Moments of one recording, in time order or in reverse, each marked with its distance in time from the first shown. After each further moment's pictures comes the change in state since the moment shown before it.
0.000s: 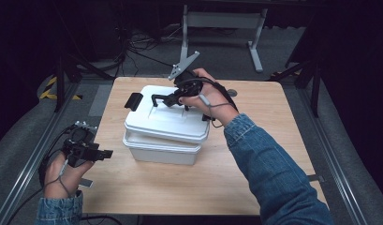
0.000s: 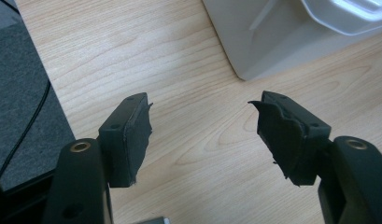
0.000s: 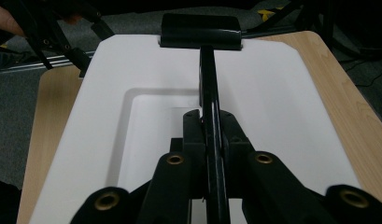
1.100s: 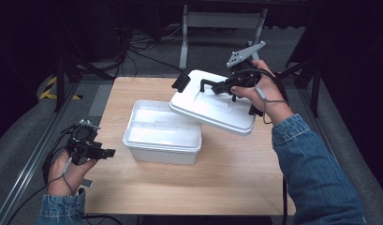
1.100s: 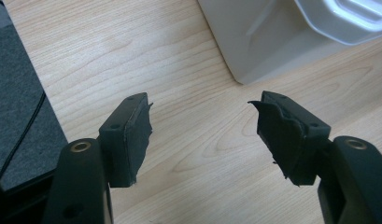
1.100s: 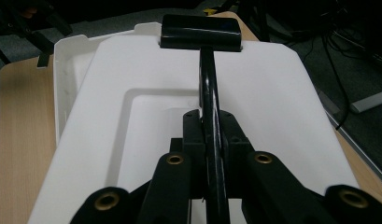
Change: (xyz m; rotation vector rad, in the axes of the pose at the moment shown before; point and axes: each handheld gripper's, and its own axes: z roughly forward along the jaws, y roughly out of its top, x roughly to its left) left arm -0.002 0.007 0.006 0.014 0.000 0.012; right arm -0.027 -0.070 -0.114 -0.036 -0.177 0.115
